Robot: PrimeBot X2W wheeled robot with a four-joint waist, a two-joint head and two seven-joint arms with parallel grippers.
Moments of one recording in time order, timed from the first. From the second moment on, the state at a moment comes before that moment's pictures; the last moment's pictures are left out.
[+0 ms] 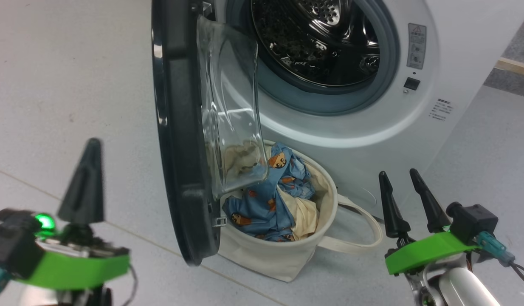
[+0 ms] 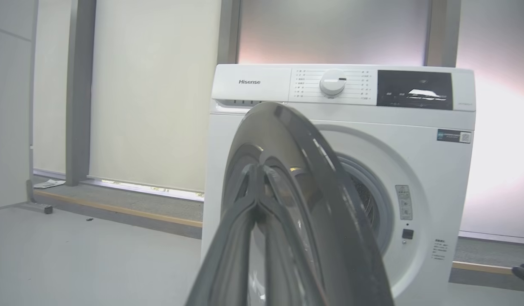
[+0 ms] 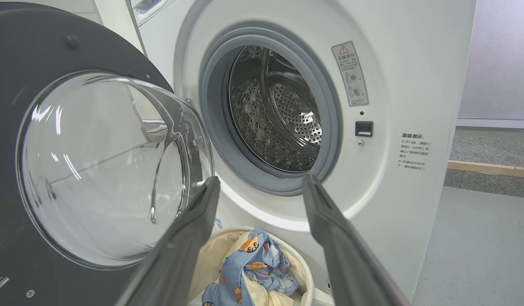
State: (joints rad) left arm -0.15 0.20 0.04 -0.08 -0.29 -0.12 -0.26; right arm -0.16 -0.20 0.28 0.18 0.43 0.13 -0.25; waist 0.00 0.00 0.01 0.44
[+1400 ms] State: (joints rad) left arm -0.12 0.26 -0.28 0.07 -0.35 -0.12 -0.26; right arm -0.20 -0.23 0.32 0.18 0.44 0.13 -0.25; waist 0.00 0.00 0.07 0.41
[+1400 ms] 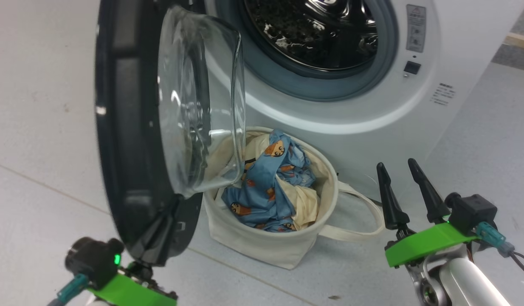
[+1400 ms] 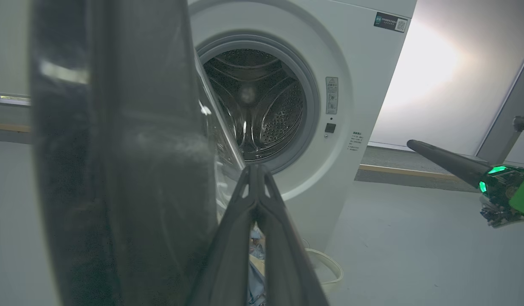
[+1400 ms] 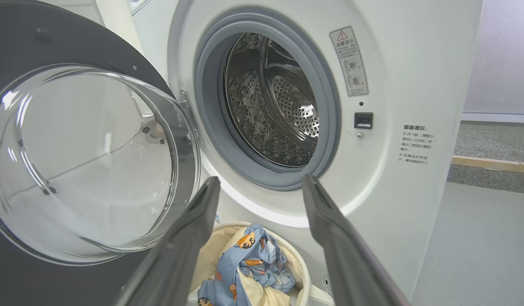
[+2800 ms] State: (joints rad) left arm -0.44 0.30 0.08 0.57 -0.46 -0.12 -0.26; right arm -0.33 -0.23 0.40 0.21 0.44 0.13 -0.25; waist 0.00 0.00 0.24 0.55
